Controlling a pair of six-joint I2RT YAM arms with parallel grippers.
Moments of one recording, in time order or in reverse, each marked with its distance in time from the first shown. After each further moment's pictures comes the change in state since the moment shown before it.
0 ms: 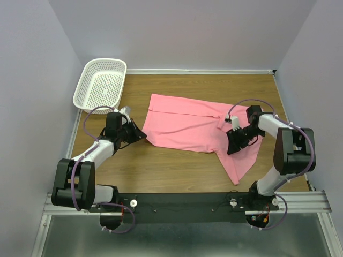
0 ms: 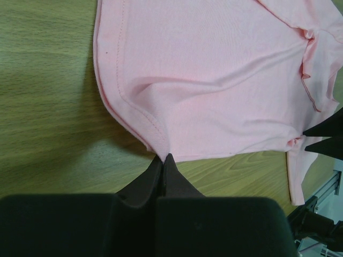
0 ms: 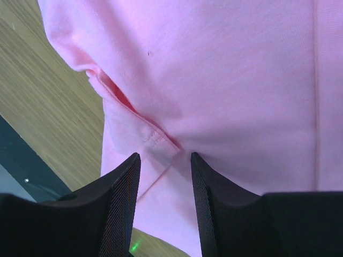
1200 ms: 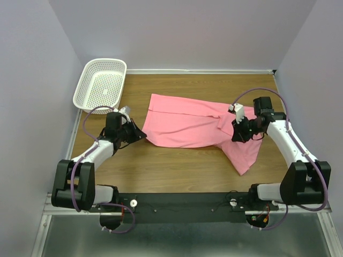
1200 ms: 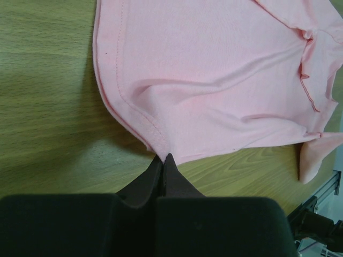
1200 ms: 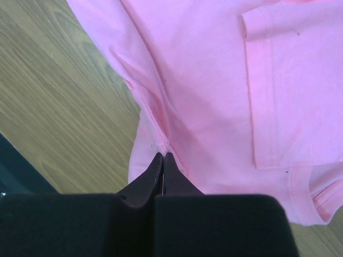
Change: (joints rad) left arm 0.000 -0.006 0.000 -0.001 0.000 0.000; right arm 0.046 -0.334 0.048 -0.021 0.042 0.006
